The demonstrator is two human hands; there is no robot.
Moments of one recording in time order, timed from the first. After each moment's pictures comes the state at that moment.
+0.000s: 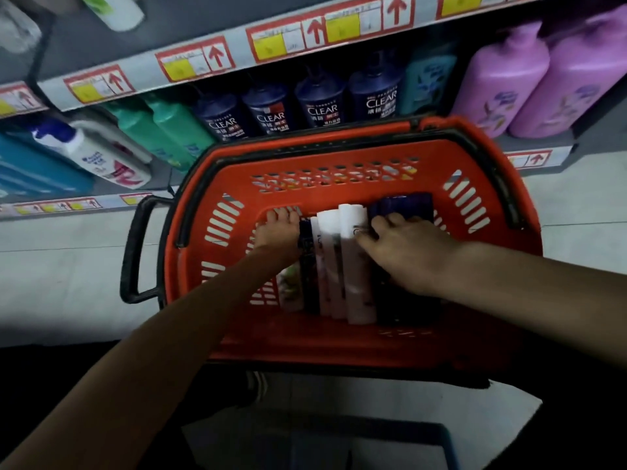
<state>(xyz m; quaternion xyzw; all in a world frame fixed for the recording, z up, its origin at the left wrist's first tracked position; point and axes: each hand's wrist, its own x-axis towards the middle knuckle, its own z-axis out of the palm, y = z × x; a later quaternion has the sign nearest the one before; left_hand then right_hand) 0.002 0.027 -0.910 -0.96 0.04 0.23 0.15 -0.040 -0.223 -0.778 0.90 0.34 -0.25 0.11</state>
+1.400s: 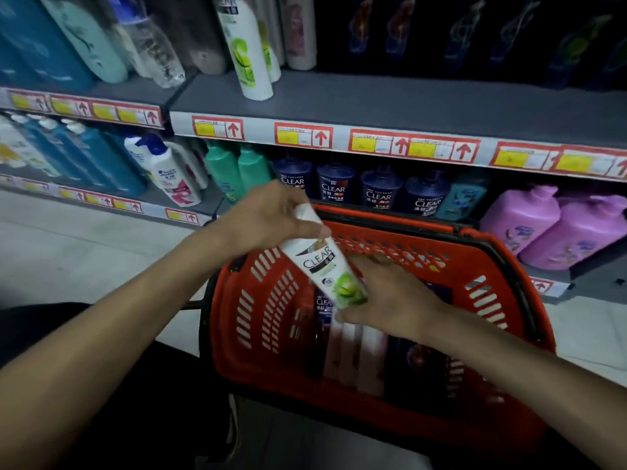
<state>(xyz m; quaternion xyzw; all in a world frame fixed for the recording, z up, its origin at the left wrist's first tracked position) -0.014 0.076 -0.657 -0.94 -0.01 0.10 -0.34 -0.028 -0.152 -0.727 0.92 0.25 -0.23 -0.21</state>
